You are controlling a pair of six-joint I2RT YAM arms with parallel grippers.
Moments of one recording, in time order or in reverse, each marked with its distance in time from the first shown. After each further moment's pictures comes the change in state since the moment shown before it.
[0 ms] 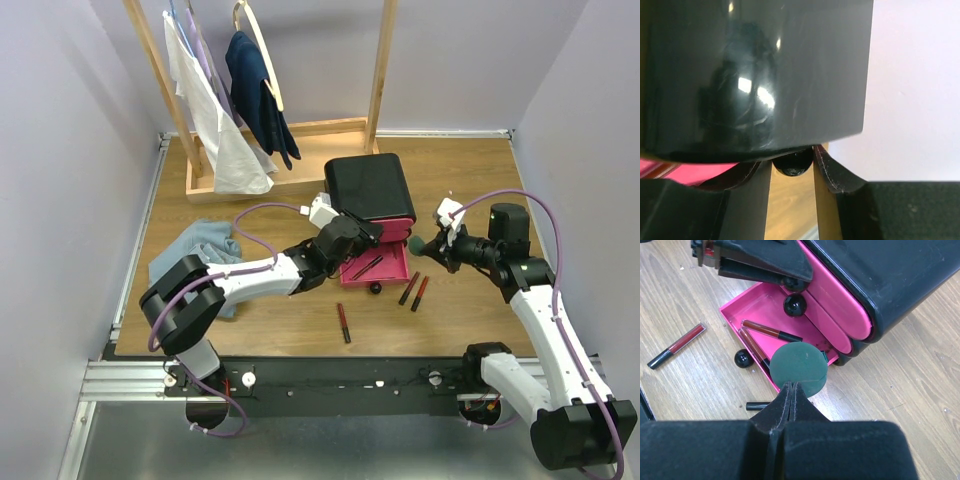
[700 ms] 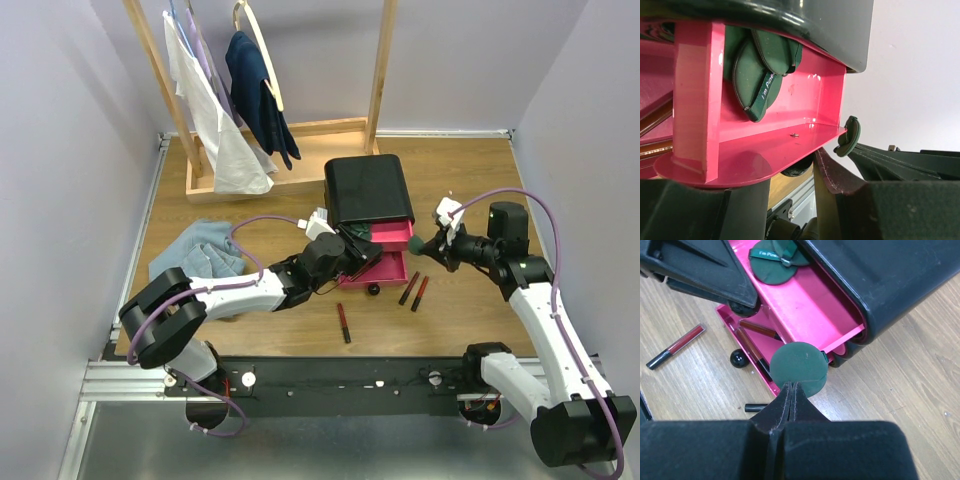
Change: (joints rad) left arm -0.034 -0.136 -0.200 0.113 0.172 -0.032; right arm 0.000 0.018 0.001 0.016 -0.006 -0.003
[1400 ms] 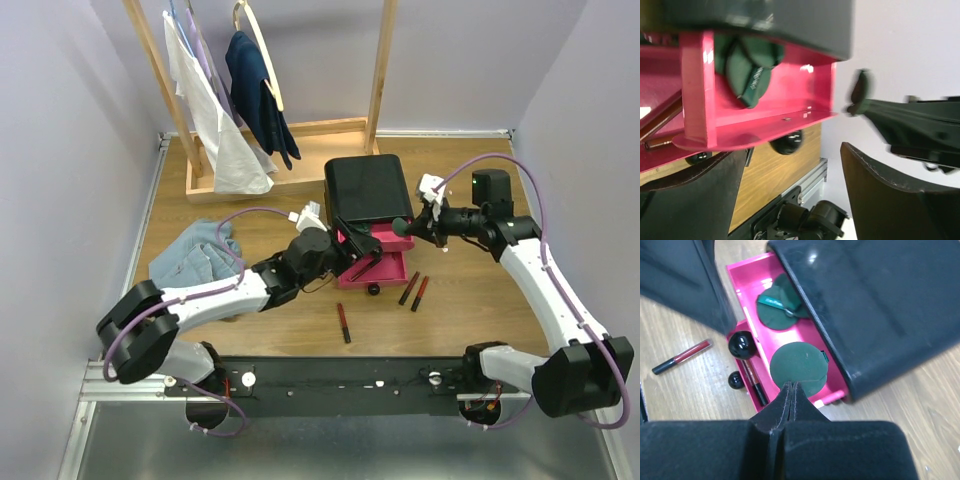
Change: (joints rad) left arm 0.032 -0.098 -0.010 -0.095 0.062 0.083; right arm 0.064 0.257 0.243 -0.056 -0.089 -0.113
